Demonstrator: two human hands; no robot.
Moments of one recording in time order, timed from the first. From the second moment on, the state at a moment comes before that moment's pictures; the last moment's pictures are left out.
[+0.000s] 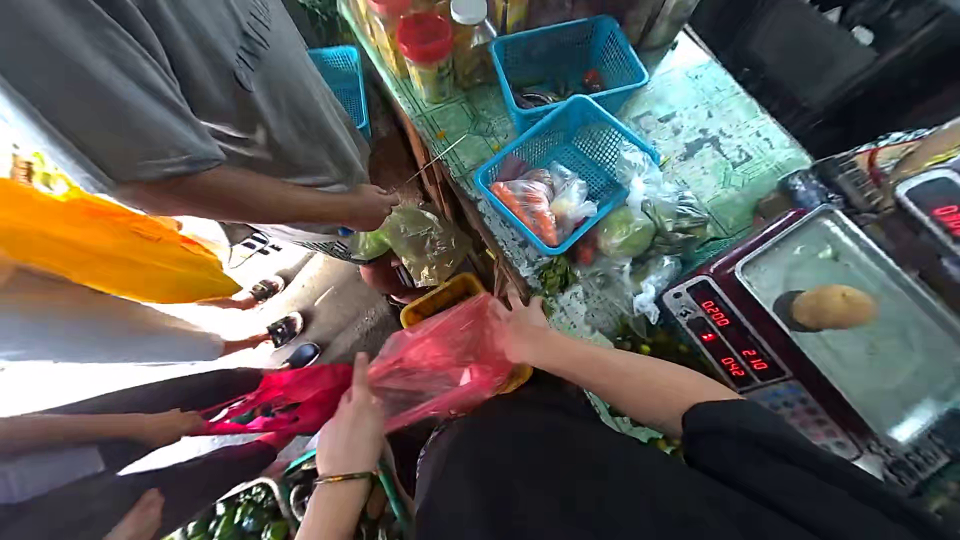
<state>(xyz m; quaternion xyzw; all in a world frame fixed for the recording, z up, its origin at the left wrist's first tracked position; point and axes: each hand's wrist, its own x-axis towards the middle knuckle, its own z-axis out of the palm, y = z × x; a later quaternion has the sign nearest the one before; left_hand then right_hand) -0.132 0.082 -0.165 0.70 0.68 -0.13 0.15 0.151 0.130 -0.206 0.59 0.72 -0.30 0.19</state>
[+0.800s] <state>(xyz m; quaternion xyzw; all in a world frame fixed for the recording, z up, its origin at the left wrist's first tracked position) -0.056 0.126 -0.255 0.56 0.74 0.03 0.38 0.391 0.142 -0.249 0.87 0.44 -0.12 -0.21</state>
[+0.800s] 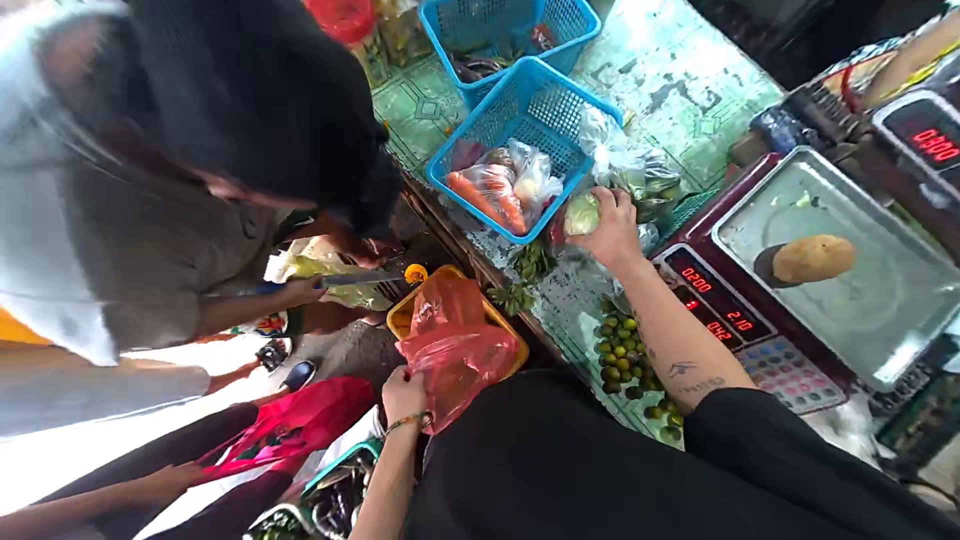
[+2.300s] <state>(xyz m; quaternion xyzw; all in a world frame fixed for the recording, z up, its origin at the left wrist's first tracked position) -0.087 0.108 -0.196 0.48 0.77 0.10 0.40 0.347 0.279 -0.229 0.79 0.56 -0.23 -0.04</state>
